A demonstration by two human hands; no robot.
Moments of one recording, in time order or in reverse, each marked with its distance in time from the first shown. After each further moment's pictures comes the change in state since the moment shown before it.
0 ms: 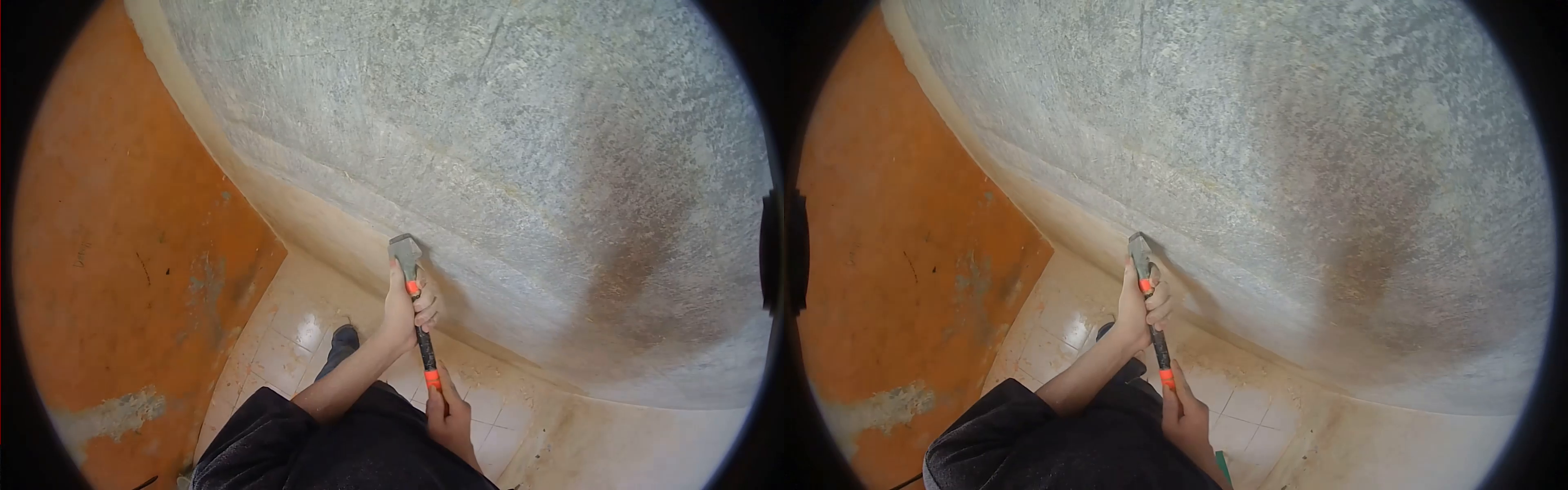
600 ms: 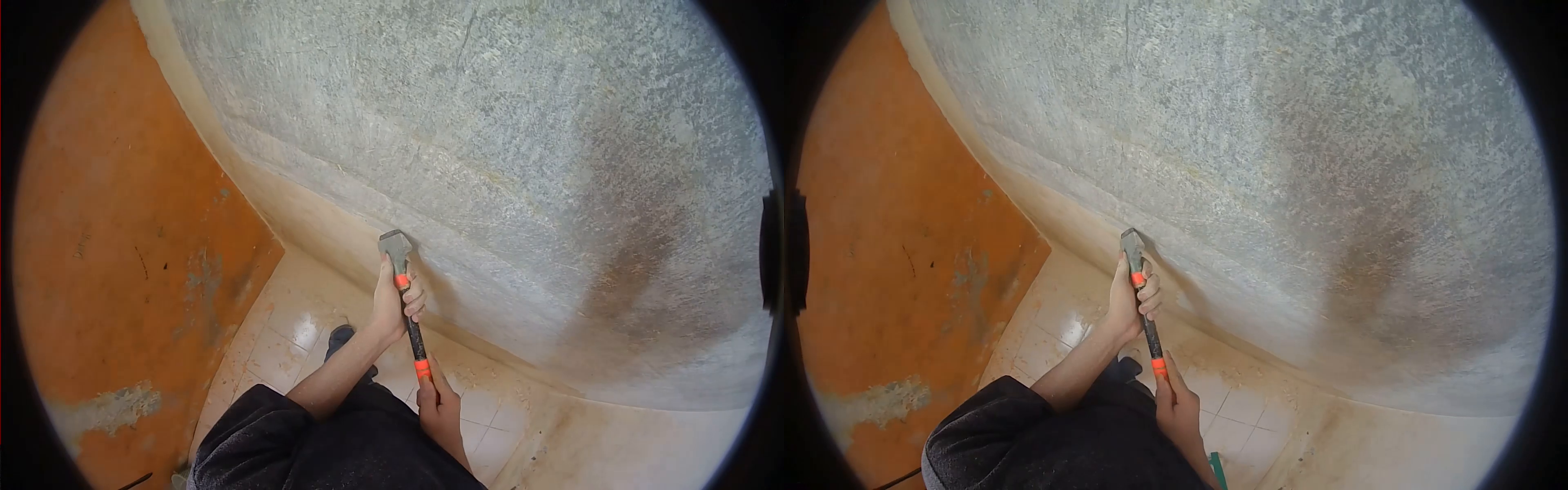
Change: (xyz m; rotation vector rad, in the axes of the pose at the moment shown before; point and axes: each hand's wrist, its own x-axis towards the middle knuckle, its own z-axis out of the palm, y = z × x) left_hand 0.006 0.001 -0.012 -0.004 -0.012 -0.015; right_hand 0.008 0.018 0.007 0.148 -0.001 -0.019
